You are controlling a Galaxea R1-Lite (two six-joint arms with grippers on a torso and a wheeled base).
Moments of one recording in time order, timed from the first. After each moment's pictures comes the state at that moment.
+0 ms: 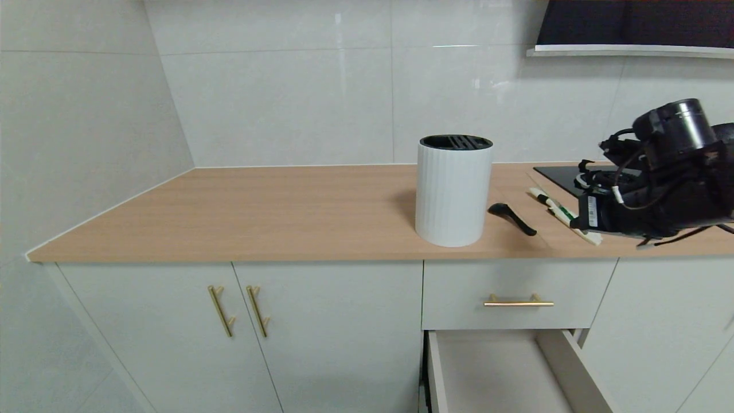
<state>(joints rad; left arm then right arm) 0.00 0.00 0.00 0.00 -0.02 0.00 0.21 1.68 -1.29 0.30 -0.08 0.26</state>
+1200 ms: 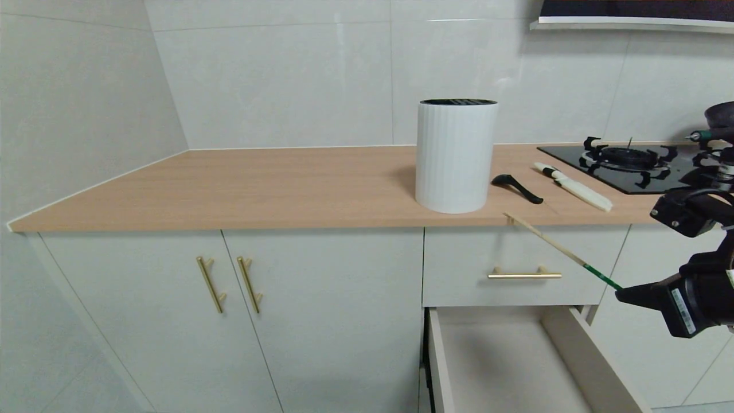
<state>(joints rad) 0.00 0.00 0.00 0.00 -0.02 0.00 0.25 1.31 -0.88 0.29 0.03 -0.13</state>
